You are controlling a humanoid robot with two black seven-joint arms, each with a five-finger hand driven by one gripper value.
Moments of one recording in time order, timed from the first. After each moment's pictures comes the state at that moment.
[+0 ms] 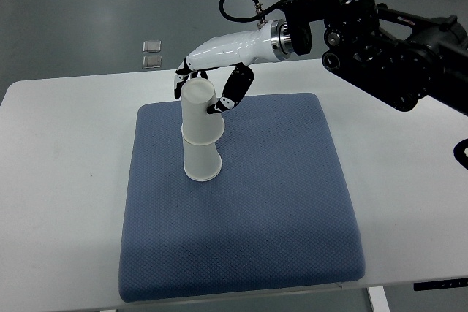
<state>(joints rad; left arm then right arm) -0.05 0.00 -0.15 -0.16 0.08 0.03 0.04 1.27 -0.21 0.46 1.02 -1.70 0.55 0.39</state>
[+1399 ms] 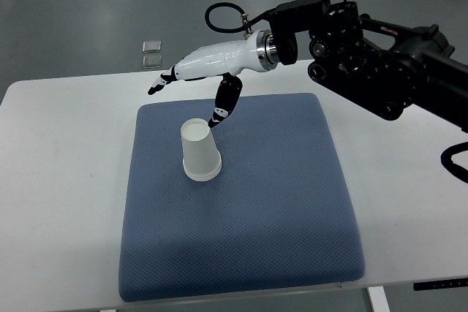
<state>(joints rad) -0.05 0.00 -0.15 -0.16 0.08 0.03 0.04 1.25 -0.17 0.46 1.02 -1.71 0.53 0.36</state>
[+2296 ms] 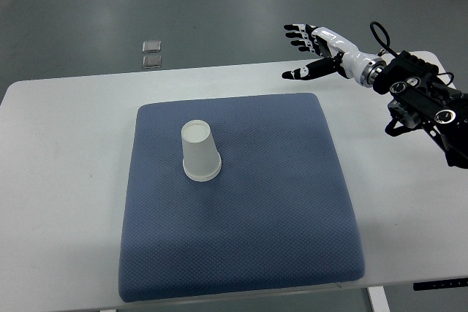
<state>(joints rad) -0.05 0.00 -0.15 -0.16 0.08 0.03 0.04 0.89 -0.29 0.54 0.66 -0.66 0.12 0.26</state>
